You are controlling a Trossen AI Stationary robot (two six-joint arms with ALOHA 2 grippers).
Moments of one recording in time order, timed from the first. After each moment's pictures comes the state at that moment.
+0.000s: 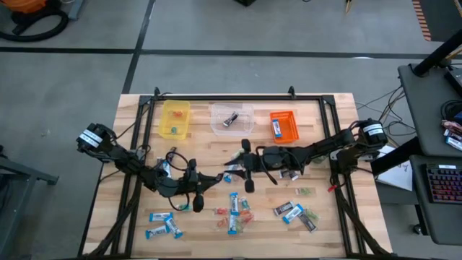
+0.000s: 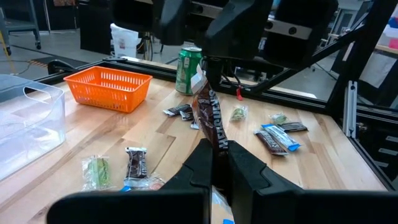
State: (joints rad) left arm -0.53 1.57 0.44 1.00 -0.75 -0.27; right arm 0.14 1.67 0.90 0.63 0.06 -0.05
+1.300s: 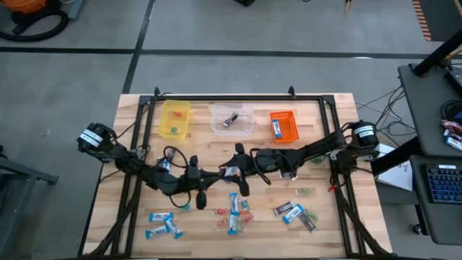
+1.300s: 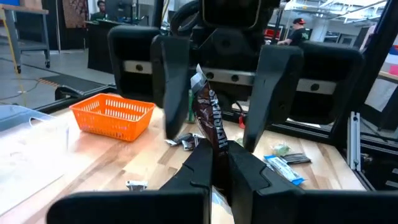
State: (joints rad) left arm -0.50 1.57 0.49 1.07 -0.75 -0.20; right arm 0.14 1.77 0.97 0.67 0.01 0.07
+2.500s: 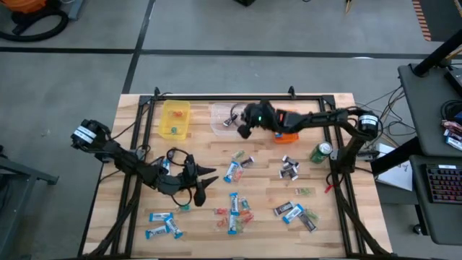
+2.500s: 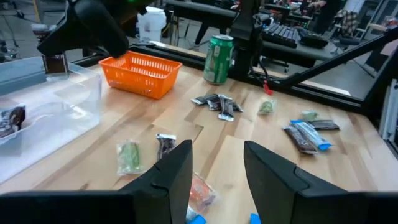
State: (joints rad) left arm -0.50 1.47 0.47 0.75 -0.80 -0.39; right arm -0.34 1.72 1.04 0.09 0.27 0.15
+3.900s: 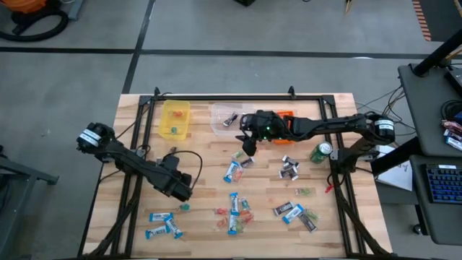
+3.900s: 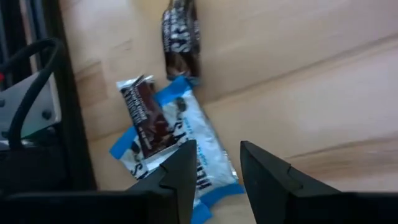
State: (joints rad) left arm -0.48 1.57 0.85 -1.18 -0.33 -1.77; right arm -0.18 1.55 1.03 -0.02 0.06 0.20
